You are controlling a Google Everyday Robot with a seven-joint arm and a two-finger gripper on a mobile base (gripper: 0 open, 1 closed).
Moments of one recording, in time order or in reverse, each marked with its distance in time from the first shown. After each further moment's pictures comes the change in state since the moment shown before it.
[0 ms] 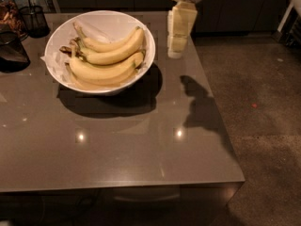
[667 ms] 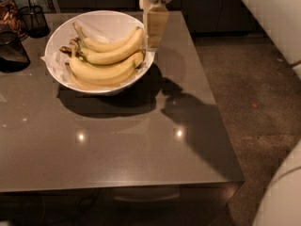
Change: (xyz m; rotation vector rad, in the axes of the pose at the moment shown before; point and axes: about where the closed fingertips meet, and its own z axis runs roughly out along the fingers) arm -0.050 -0.011 0.019 -0.006 0.041 -0.111
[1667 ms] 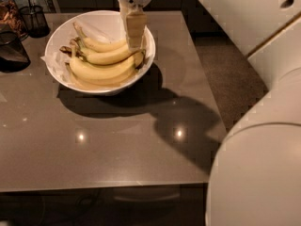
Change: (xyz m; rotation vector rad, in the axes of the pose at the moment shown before) arm -0.042 -0.013 0.027 -0.048 0.012 -0.098
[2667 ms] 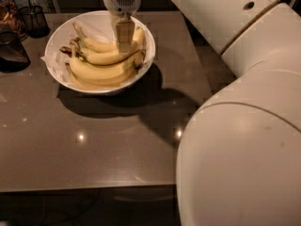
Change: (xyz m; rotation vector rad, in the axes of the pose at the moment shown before) arm -0.022 -0.009 0.032 -0.063 -0.019 -0.037
